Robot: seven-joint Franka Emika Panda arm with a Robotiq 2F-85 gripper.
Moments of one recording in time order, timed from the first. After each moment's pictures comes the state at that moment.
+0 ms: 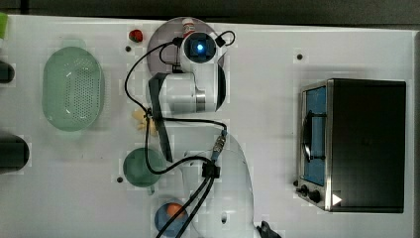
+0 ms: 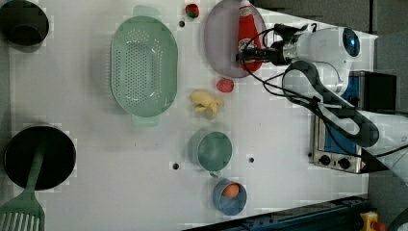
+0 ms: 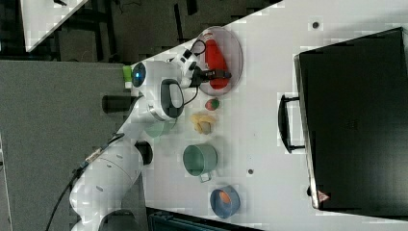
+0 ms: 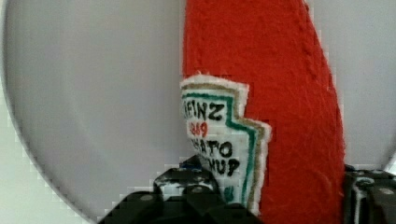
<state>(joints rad) -0.06 0.79 0.15 -1.67 -0.07 0.92 -0.67</state>
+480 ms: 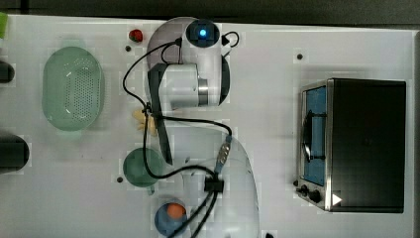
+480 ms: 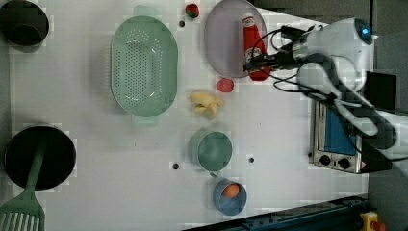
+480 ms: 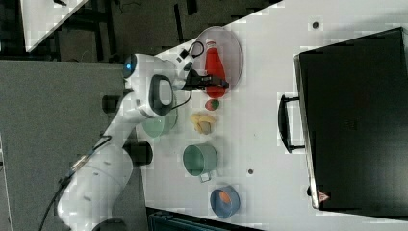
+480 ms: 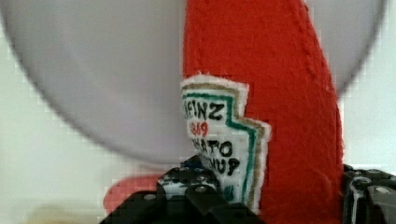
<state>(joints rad) -0.07 0.71 0.15 -1.64 -0.05 0.64 -0.67</state>
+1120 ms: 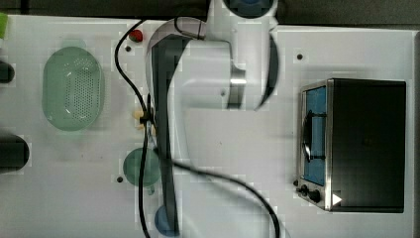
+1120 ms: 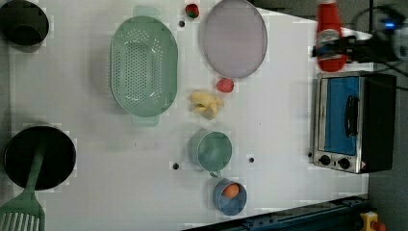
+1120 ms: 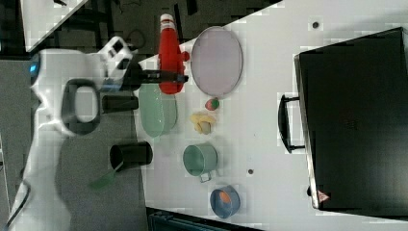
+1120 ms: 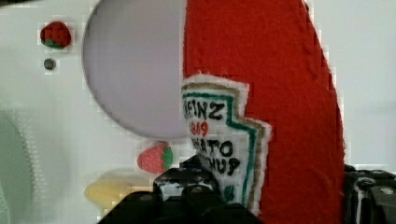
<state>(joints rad) -0.16 0.33 0.14 -1.62 0.02 0.37 -0.64</state>
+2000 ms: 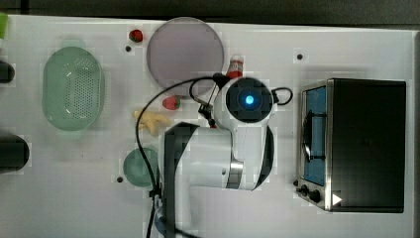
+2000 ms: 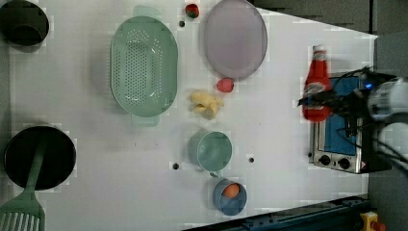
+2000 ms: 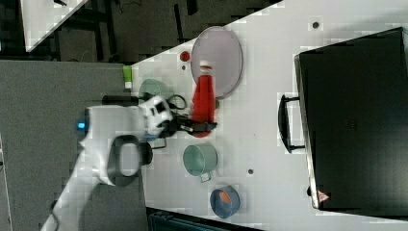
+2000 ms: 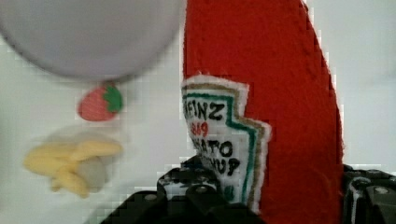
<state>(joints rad) -0.17 0.08 0.11 -2.23 0.03 0.67 -0.49</state>
